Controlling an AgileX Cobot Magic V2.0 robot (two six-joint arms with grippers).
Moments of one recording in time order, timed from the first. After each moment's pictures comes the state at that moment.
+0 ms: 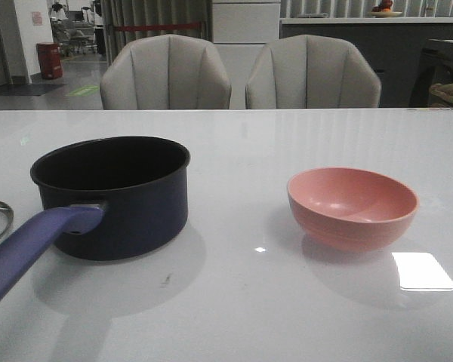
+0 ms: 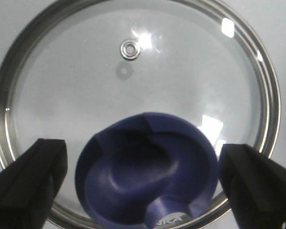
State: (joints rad) left arm 0.11 1.91 -1.31 -0.11 0.96 -0.12; right arm 0.40 0.25 -0.22 0.27 0.14 -0.23
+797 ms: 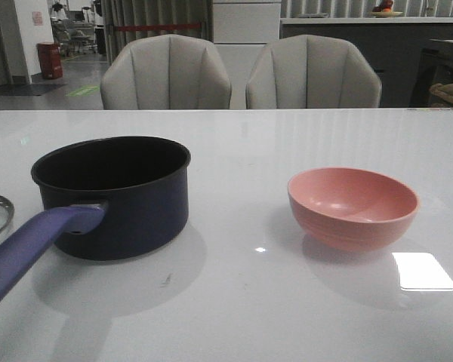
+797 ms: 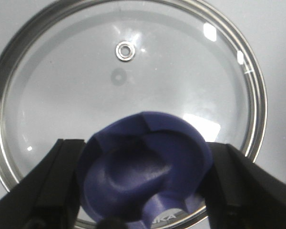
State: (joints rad) left arm 0.11 1.91 -1.36 -0.12 0.99 -0.12; right arm 0.40 0.25 -0.22 0.27 0.14 -0.23
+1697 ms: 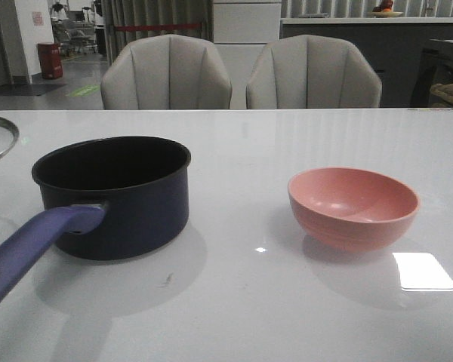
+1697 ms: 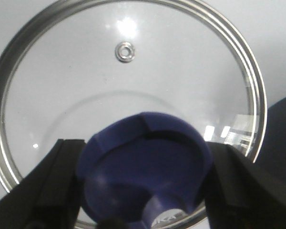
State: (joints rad) left arm 0.08 1.85 -1.59 -0.11 1.13 -0.07; right arm 0.40 0.25 -0.22 0.27 0.14 -0.23
